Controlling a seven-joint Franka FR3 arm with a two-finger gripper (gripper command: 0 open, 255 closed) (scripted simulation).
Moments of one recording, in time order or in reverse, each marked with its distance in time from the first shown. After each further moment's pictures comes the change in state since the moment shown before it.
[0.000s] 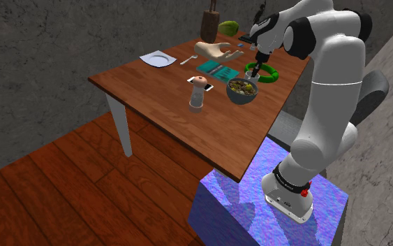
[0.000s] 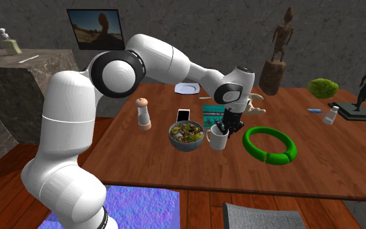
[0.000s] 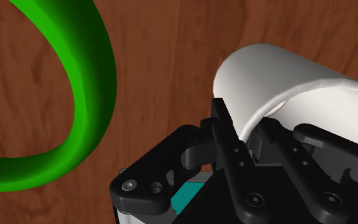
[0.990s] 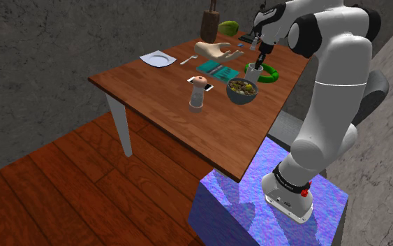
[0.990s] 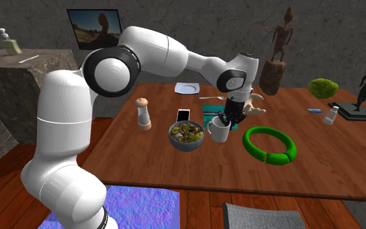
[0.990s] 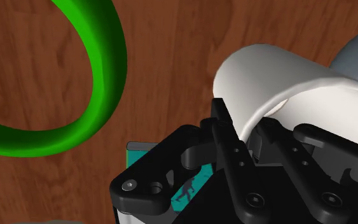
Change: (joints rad) arm 0.007 -0.049 -0.021 0.067 -0.040 -0.107 0.029
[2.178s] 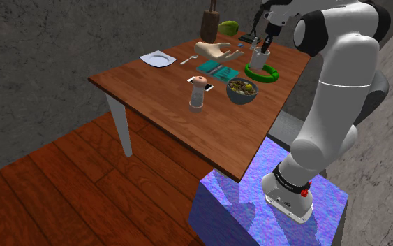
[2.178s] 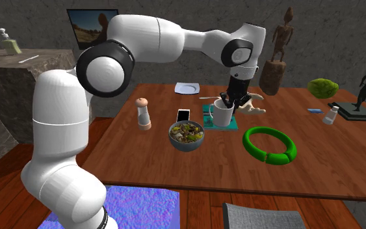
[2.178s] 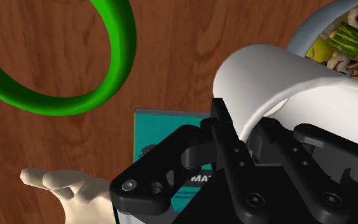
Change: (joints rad) arm -0.007 -0.046 -0.021 0.184 -0.042 -0.217 0.043
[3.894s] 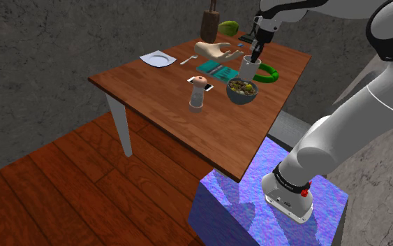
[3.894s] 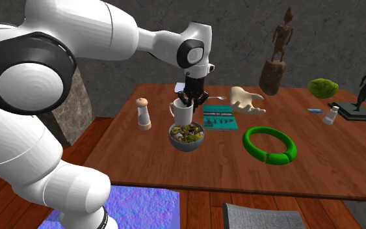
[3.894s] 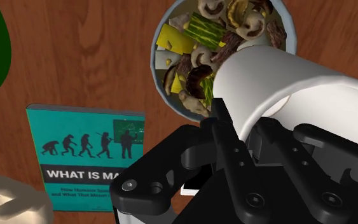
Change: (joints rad) arm 0.254 -0.533 0.095 -0.570 -0.307 0.159 0.382
